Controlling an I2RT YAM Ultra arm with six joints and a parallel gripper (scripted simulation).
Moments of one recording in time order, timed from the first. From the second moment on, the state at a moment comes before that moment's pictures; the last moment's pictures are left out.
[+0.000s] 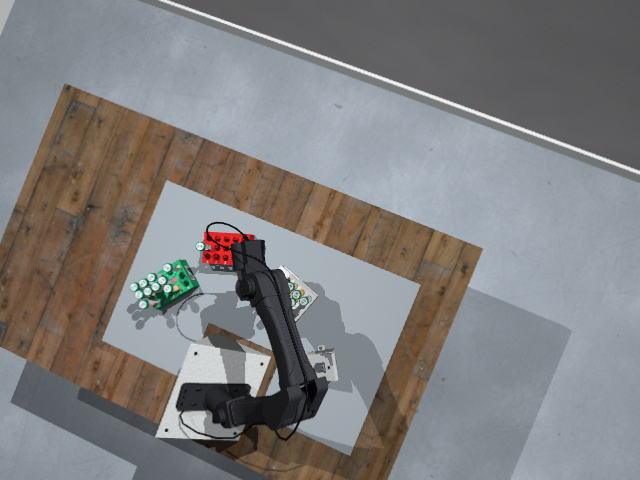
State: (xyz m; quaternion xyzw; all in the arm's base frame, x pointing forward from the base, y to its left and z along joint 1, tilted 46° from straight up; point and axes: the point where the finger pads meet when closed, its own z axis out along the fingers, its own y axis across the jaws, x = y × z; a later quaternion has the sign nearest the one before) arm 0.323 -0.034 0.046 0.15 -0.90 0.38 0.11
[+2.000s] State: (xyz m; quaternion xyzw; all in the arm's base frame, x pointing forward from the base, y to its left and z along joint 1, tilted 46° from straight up) arm 0.323 -0.033 0.047 0.15 -0.90 0.38 0.11
